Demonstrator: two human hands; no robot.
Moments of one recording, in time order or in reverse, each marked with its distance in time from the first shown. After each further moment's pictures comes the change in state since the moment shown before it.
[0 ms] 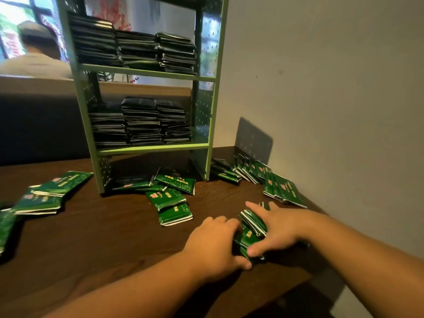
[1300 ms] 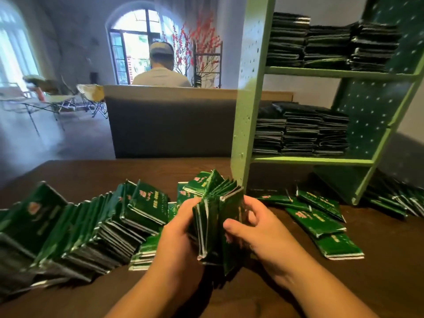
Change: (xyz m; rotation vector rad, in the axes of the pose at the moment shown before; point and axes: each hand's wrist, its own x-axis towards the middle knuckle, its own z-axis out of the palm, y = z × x) left_hand -0.170 -0.214 -0.100 -1.968 0.678 -0.390; right_hand 0.046 -0.340 0.020 1.338 0.140 -0.612
